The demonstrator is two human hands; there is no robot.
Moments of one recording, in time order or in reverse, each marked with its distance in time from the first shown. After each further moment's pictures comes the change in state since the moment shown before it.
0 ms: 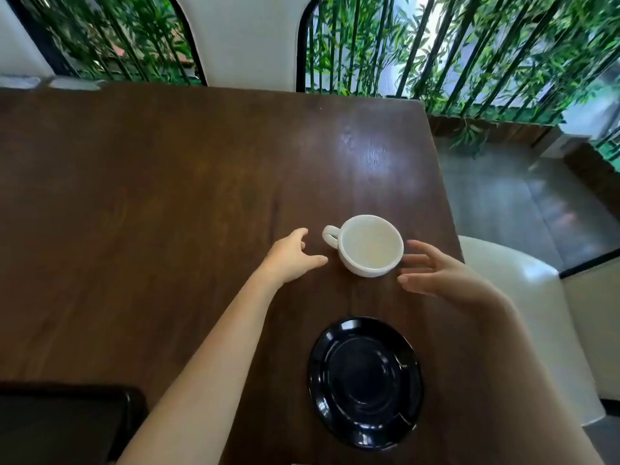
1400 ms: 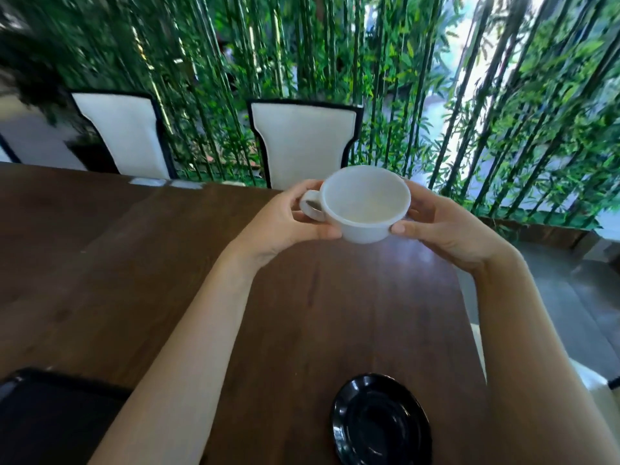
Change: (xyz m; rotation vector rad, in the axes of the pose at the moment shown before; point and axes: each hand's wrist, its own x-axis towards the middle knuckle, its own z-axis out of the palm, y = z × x) left_hand -0.152 0.116 -0.149 -0.392 0.133 0.673; right_hand -0.089 -0.210 0.017 -0.038 -0.298 -0.820
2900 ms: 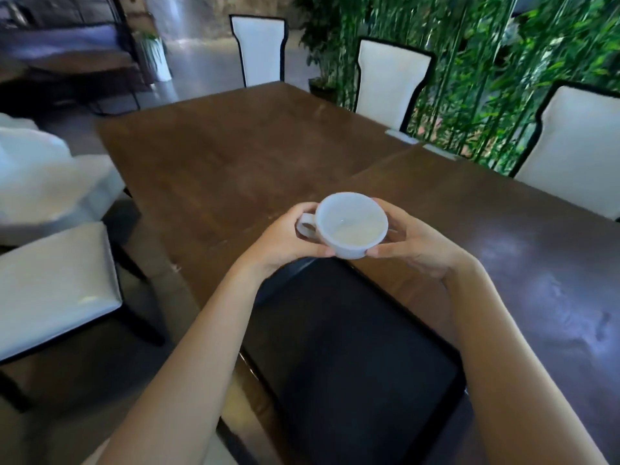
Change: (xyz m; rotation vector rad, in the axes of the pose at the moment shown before) left_hand -0.415 -0.070 -0.299 0.094 0.695 -0.357; right_hand 0.134 0.012 0.501 0.015 -0.706 0.075
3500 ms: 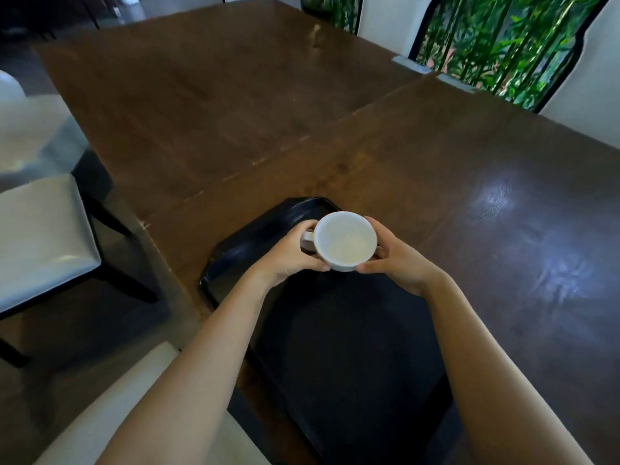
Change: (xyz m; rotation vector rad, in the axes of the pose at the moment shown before) left_hand 0.023 -0.148 0.051 -0.023 -0.114 -0.255; right_hand 0.005 0.152 0.029 0.145 0.012 0.248
